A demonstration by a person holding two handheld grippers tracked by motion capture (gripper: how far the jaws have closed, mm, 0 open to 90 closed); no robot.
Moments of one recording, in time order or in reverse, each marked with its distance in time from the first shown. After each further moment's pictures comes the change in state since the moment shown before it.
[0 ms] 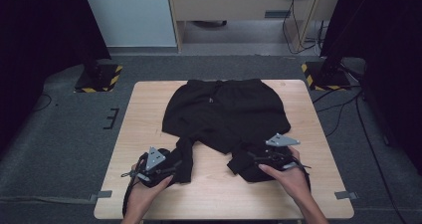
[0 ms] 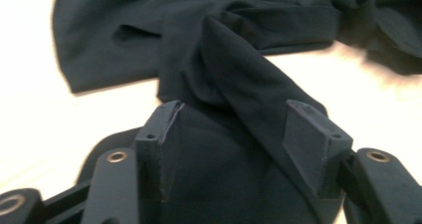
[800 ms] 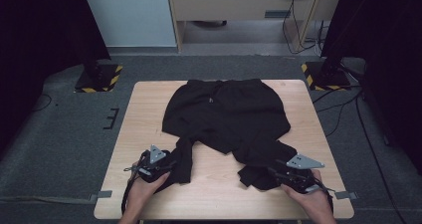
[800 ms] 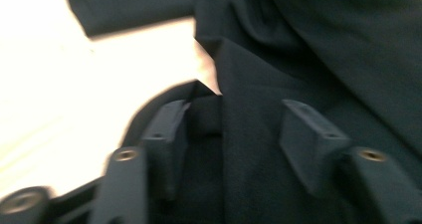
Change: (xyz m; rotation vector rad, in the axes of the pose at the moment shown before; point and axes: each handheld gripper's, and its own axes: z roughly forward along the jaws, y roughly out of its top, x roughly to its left) left arm 0.021 -0.020 0.030 0.170 0.029 0.006; right arm -0.004 -0.053 -0.063 -0.016 -0.002 -0.009
